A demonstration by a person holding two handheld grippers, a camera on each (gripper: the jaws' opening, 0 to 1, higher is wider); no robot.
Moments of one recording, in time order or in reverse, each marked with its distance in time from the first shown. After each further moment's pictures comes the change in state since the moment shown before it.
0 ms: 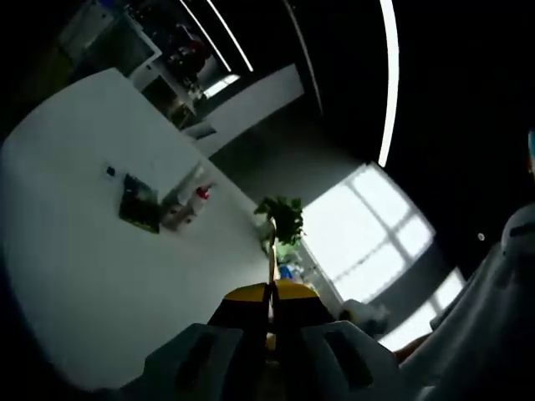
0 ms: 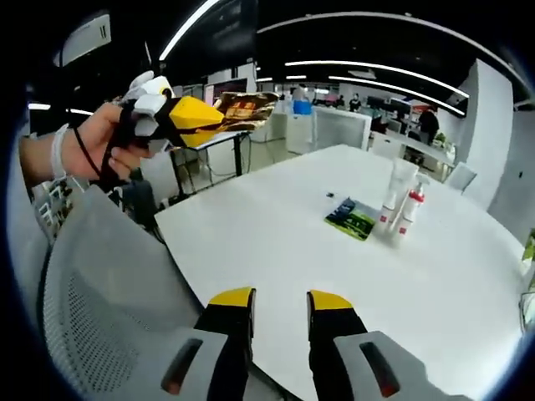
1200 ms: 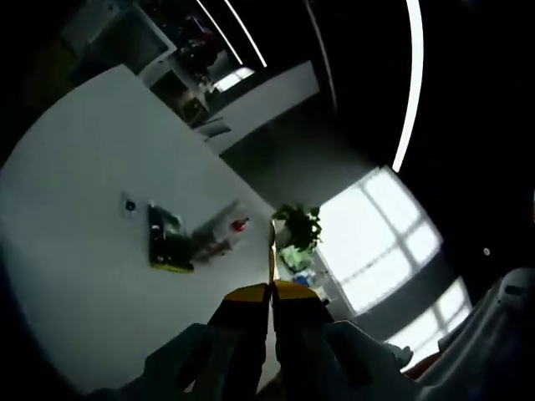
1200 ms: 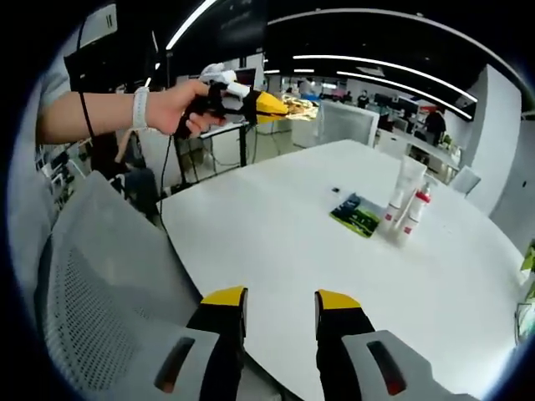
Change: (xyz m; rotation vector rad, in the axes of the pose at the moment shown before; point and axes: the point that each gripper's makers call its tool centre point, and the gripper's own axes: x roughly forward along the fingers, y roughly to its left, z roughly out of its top) left arm 0.032 0.087 0.098 -0.035 0.048 0.042; right arm 0.006 0.007 -0.006 -0.066 0.044 0.005
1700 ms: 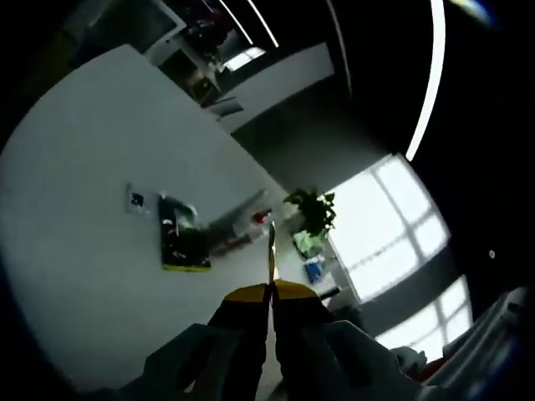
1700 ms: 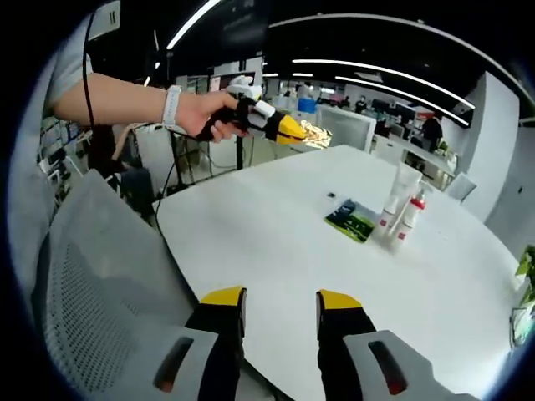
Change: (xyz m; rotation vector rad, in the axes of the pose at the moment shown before) left arm 0.033 0.045 0.005 -0.036 0.118 0.055; right arm -0.002 -0.002 0.004 -0.031 -0.021 -0.027
